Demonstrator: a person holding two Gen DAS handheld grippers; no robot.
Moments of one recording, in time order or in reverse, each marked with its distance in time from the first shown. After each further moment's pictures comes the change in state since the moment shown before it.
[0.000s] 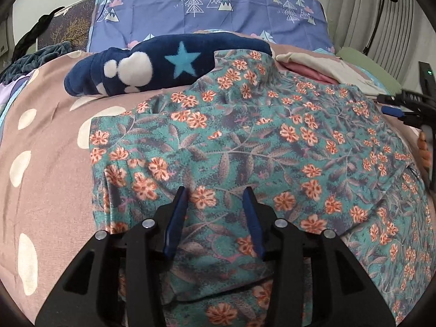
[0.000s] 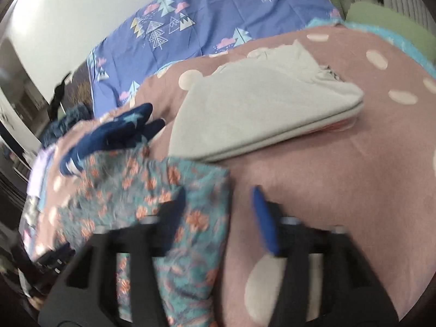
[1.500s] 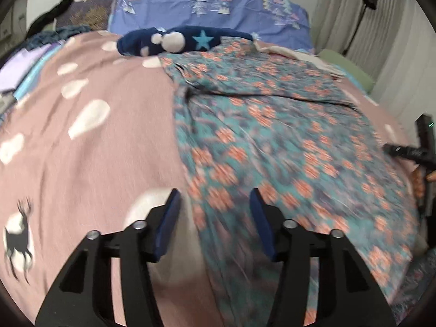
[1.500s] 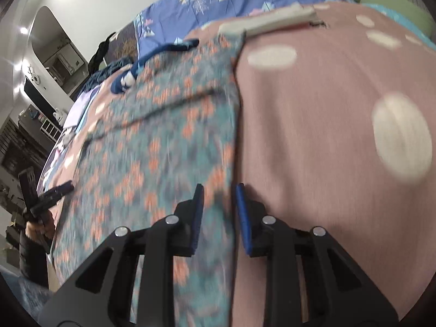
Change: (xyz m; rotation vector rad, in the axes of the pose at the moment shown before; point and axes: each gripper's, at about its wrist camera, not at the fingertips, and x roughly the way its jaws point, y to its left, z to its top) left arm -0.144 0.040 -0.158 -0.038 -0.009 -0.105; right arm -0.161 -0.018 -0.232 -0.184 0.083 0.068
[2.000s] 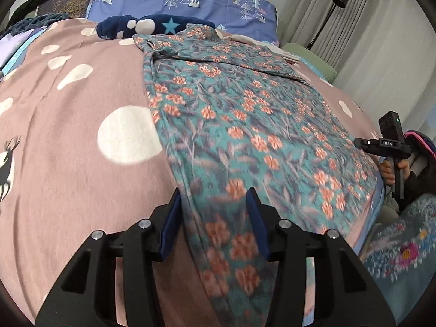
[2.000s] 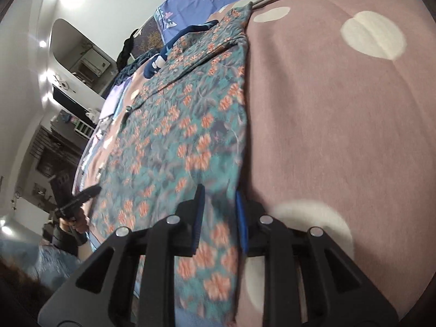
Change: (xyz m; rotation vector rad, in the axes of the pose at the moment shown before) left arm -0.038 -0.014 -0.061 0.018 0.023 -0.182; right arm -0.019 -0.016 -0.046 0.062 0.082 0.249
